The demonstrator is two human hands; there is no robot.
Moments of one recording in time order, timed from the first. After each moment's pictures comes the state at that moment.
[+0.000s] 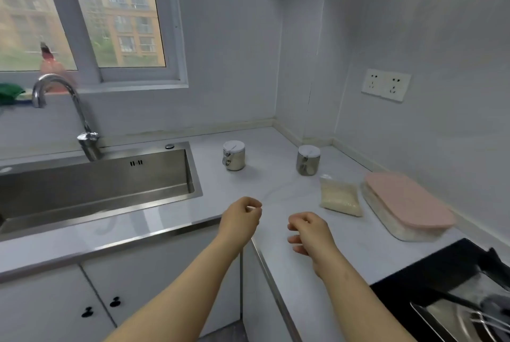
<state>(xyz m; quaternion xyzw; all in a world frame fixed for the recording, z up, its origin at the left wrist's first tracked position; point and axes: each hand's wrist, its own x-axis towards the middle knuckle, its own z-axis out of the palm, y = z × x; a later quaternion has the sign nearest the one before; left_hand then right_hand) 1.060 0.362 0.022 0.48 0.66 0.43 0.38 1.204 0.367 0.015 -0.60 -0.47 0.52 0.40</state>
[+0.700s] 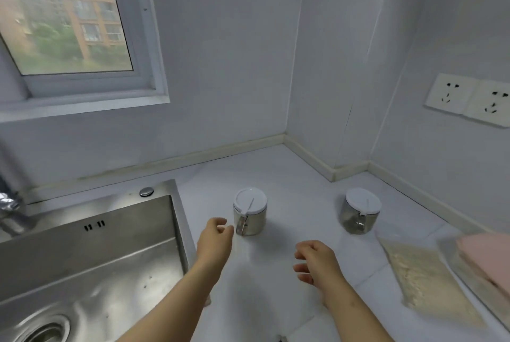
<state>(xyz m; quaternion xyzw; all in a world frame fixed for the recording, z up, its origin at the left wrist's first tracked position) 0.899 0.637 -0.032 0.38 0.70 0.44 0.41 1.086 0.622 -0.032 -0.65 -0.38 0.53 0.39</state>
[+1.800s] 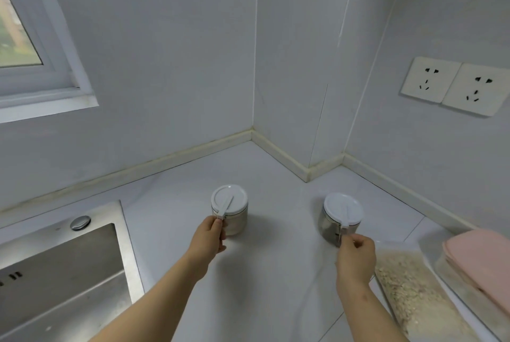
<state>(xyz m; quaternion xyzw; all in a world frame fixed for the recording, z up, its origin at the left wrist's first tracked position) 0.928 0.760 -0.059 0.42 0.62 0.40 0.53 1.163 0.715 -0.065 -0.74 -0.18 0.26 0.60</state>
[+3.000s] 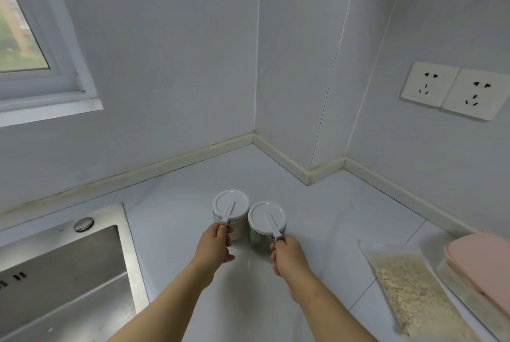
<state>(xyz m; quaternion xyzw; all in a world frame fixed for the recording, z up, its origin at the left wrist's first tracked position) 0.937 0.748 -0.056 0.40 0.62 0.41 0.54 1.080 0.722 -0.054 -0.69 -0.36 0.50 0.39</state>
